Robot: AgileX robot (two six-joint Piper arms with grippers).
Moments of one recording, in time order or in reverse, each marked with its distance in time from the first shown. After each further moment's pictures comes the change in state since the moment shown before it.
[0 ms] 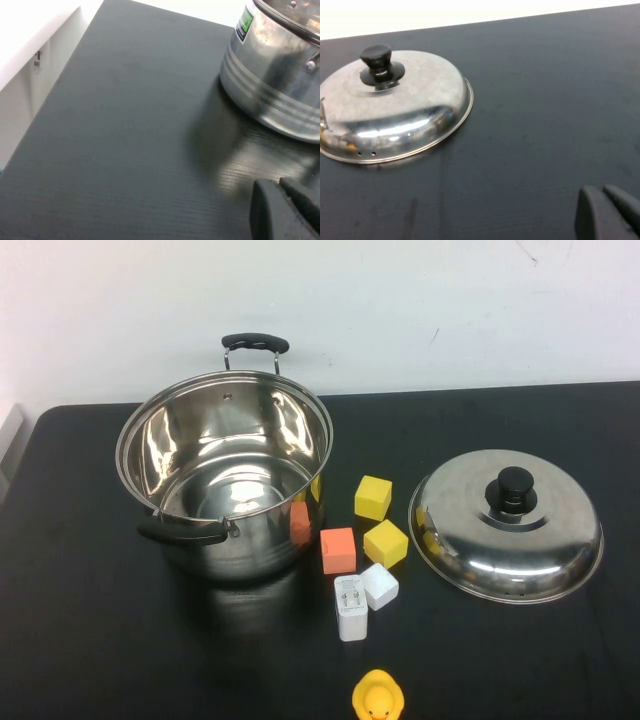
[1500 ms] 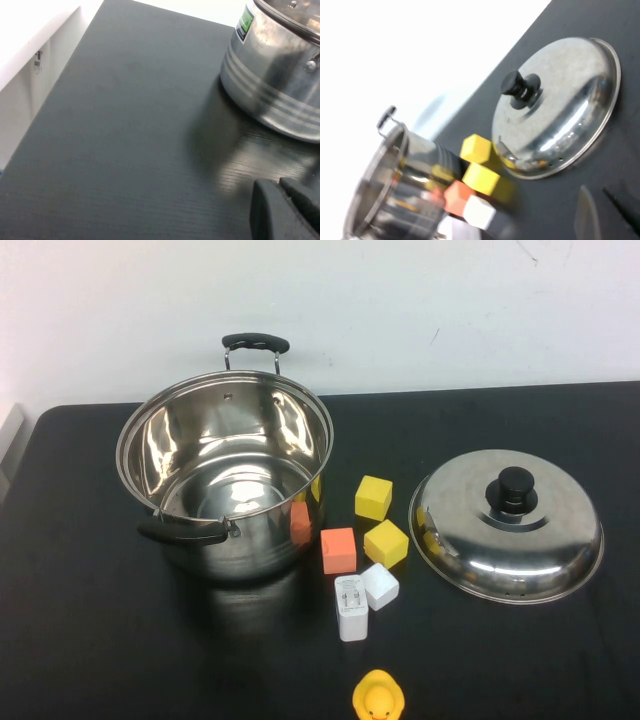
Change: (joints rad) right arm 0.000 0.000 0.007 0.810 -0.026 0.038; left arm 0.000 0.000 0.000 0.000 0.000 0.000
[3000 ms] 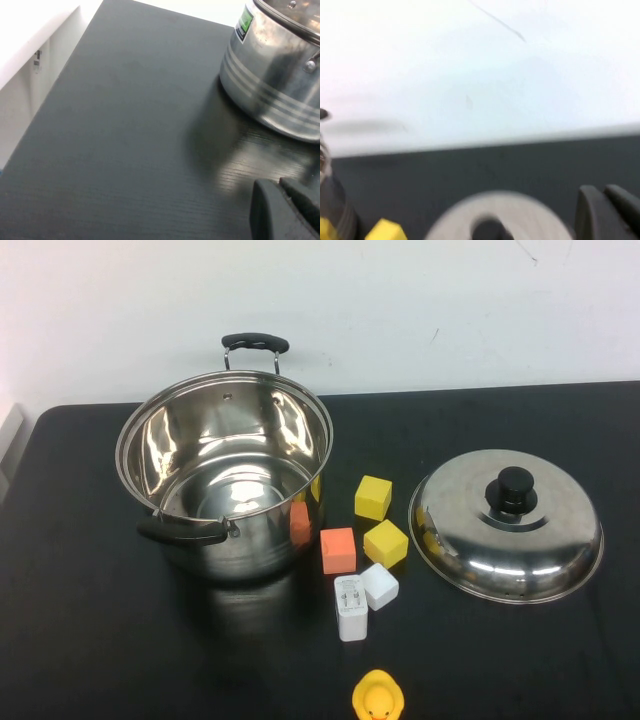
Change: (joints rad) right arm 0.258 0.979 -0.482 -0.192 -0.644 -0.539; left arm 0.000 0.000 0.000 0.000 0.000 -0.002
